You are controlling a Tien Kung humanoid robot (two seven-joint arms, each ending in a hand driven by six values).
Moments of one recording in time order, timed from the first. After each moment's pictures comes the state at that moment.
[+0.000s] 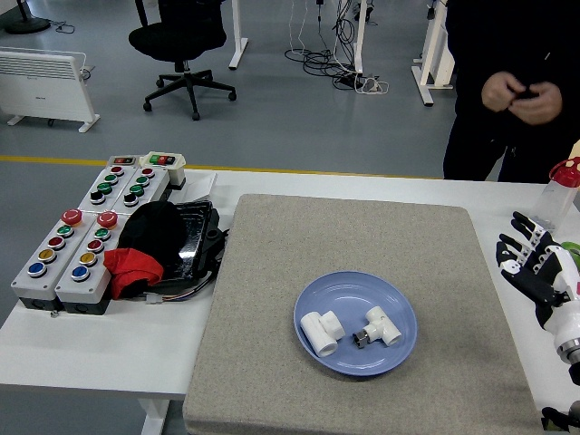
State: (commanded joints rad) left arm -0.24 0.04 -1.34 -0.18 1.23 0.23 0.34; right arm 0.21 -0.21 1.34 1.41 -0.90 -0.26 0.08
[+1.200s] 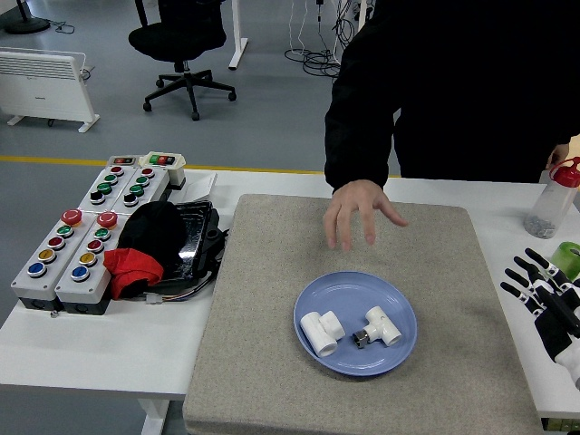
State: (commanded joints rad) left arm -0.24 0.03 -1.34 -0.18 1.22 0.23 0.34; right arm 0.13 -0.22 1.42 1.37 -0.68 -0.09 0.03
